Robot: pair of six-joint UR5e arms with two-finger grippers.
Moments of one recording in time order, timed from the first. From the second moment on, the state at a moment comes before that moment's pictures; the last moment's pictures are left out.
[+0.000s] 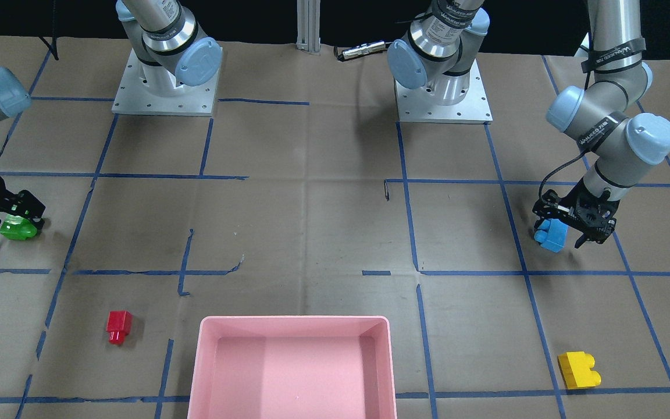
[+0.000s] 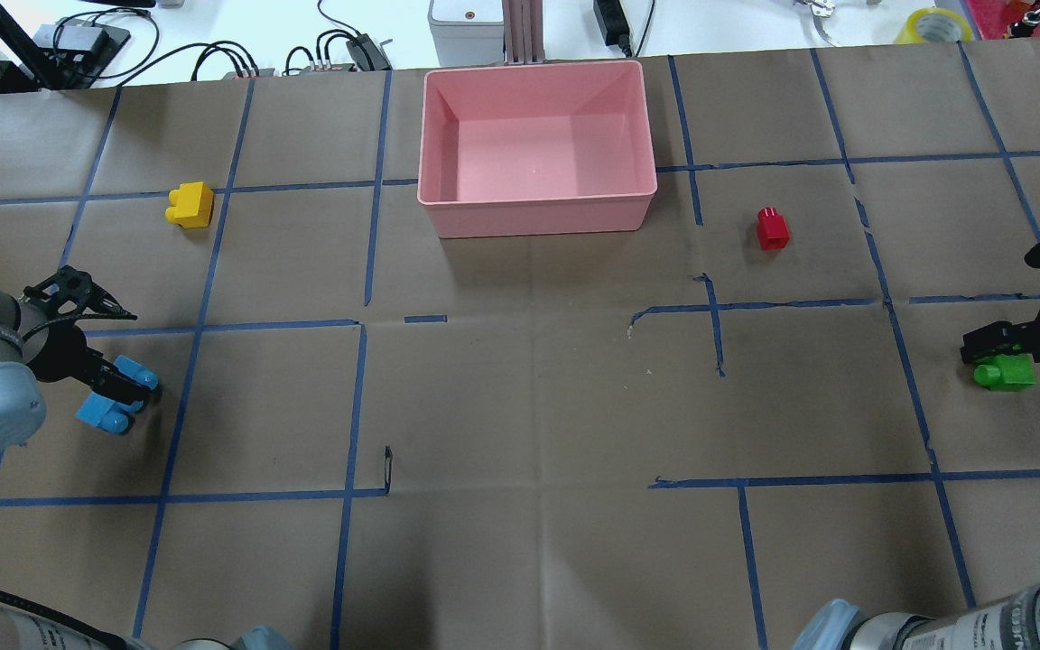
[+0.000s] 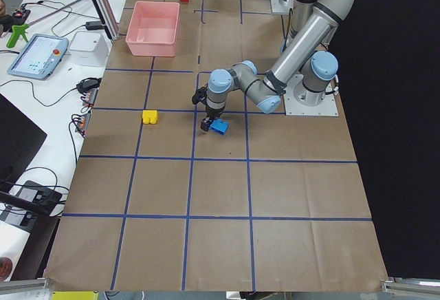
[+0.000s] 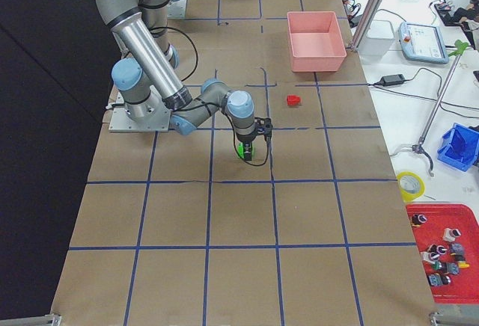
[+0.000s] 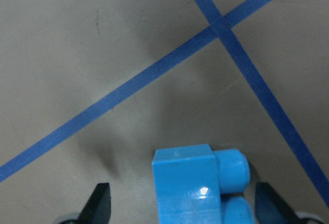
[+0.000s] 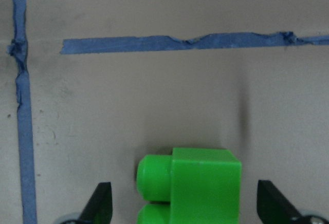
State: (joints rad) left arm -0.90 -1.84 -2.17 -0.64 1.50 1.26; right arm 0.81 -1.29 2.16 -2.52 -1.47 -0.73
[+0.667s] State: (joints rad) left arm -0.90 -1.84 -2.18 -0.64 1.51 1.26; right arm 0.81 -1.29 2.17 -2.51 -1.54 -0.74
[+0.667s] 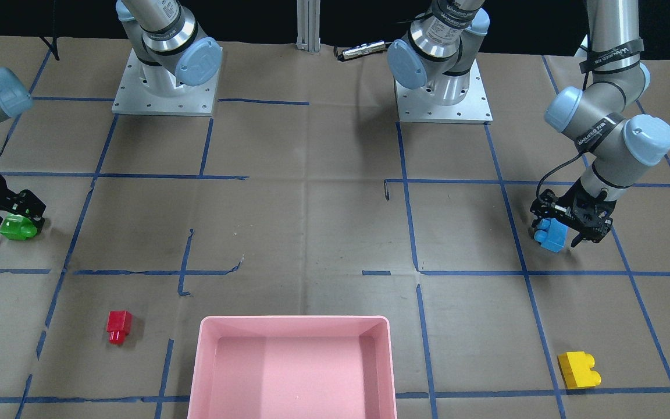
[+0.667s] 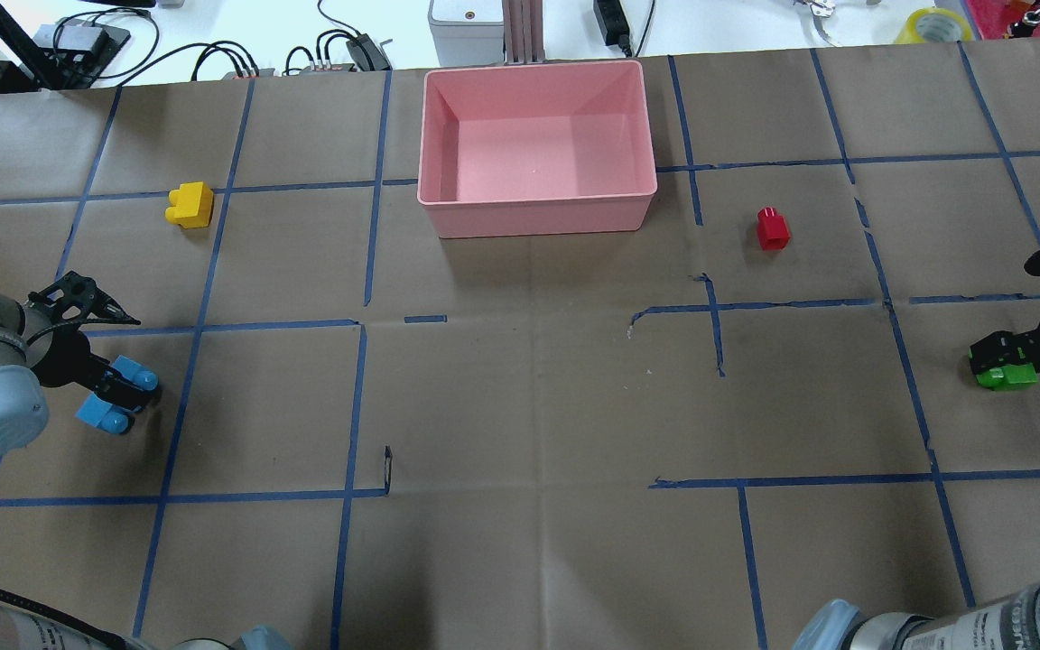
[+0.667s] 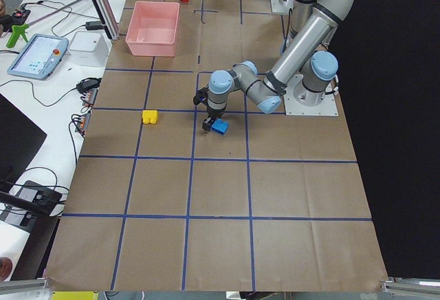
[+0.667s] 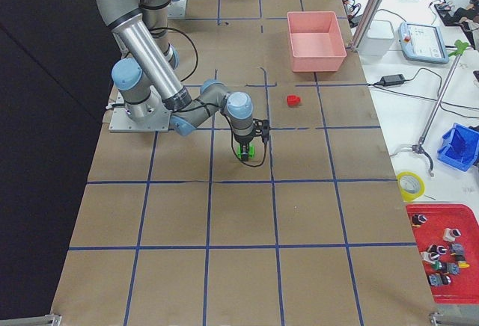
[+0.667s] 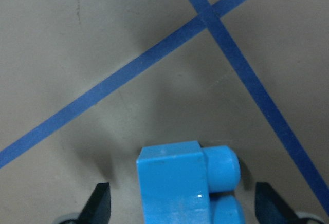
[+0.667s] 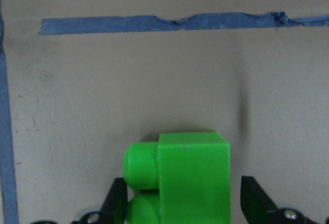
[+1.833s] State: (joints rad) left arm -0.90 -1.82 -2.16 -0.67 1.54 1.23; right arm 1.02 -1.50 1.64 -1.80 -1.59 -0.54
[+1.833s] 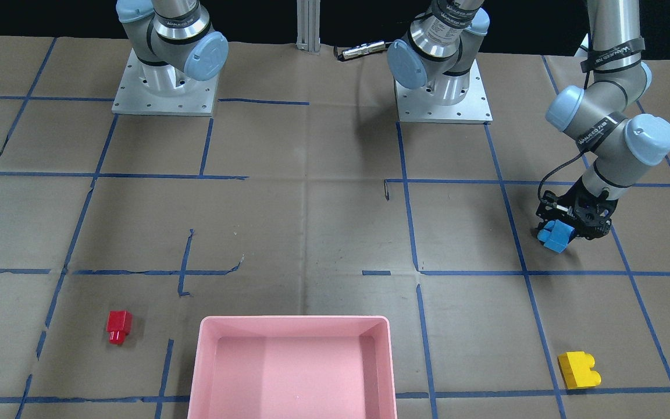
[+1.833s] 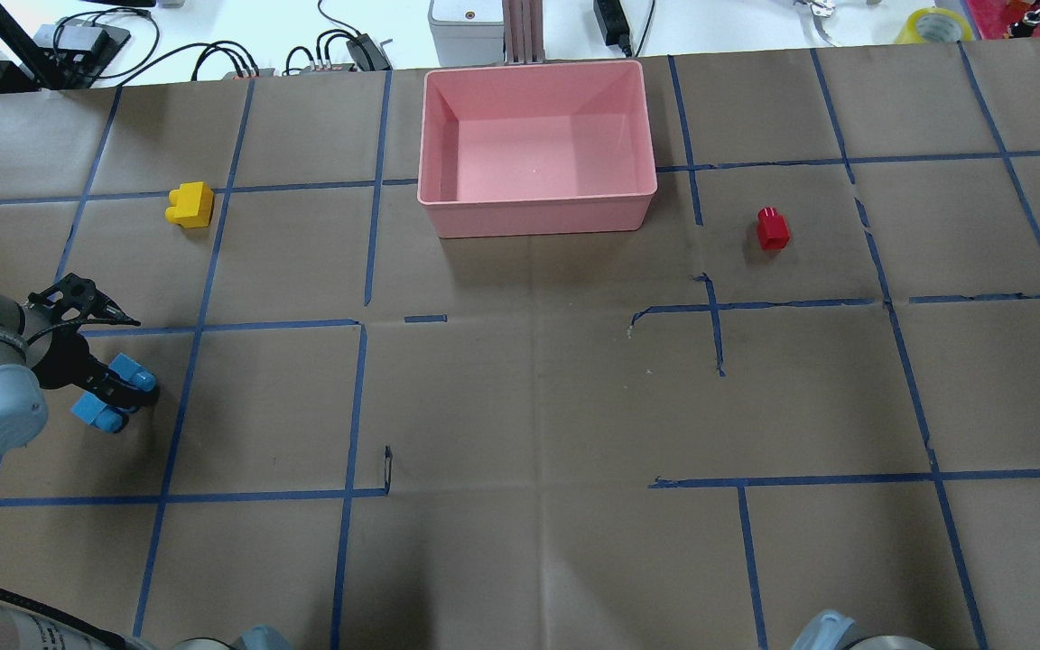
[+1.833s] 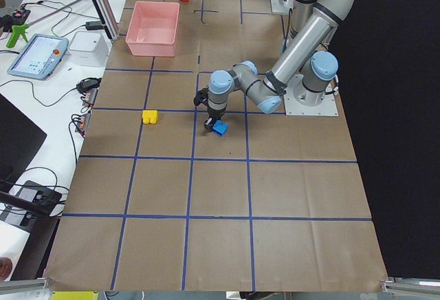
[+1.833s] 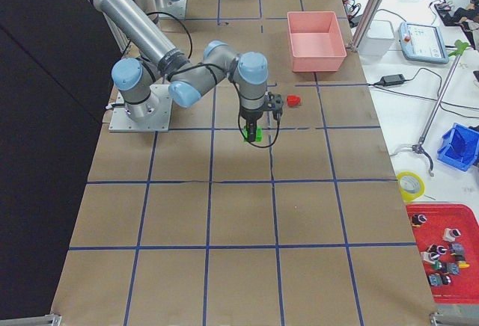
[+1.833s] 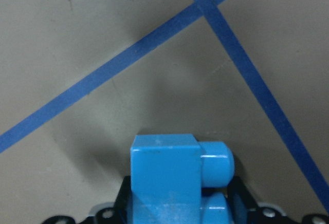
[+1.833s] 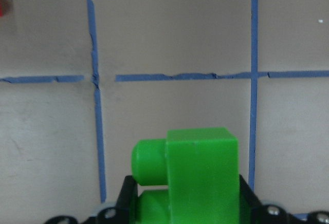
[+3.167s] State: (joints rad) left arm -1.03 -1.76 -1.49 -1.45 1.54 0.54; right arm 1.76 -0.95 1.11 -2.07 -1.36 0.39
